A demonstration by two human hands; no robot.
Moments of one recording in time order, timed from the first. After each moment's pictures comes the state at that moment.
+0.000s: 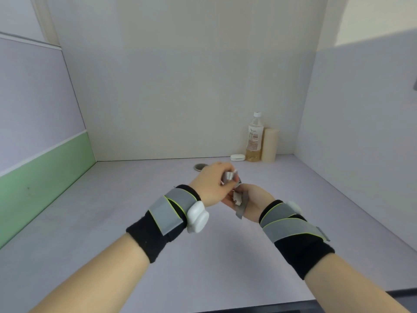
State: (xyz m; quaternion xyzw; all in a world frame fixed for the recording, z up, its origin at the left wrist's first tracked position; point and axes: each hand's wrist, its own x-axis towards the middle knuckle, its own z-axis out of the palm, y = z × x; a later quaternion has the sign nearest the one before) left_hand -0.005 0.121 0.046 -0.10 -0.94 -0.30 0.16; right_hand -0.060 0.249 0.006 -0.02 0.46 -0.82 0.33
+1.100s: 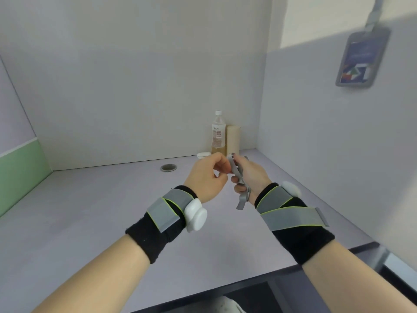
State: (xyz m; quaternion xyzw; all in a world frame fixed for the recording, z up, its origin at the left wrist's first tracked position) left_hand -0.008 0.200 0.049 -0.14 -0.87 -0.42 0.22; right_hand -0.048 0.325 0.047 -0.02 0.64 -0.76 0.09
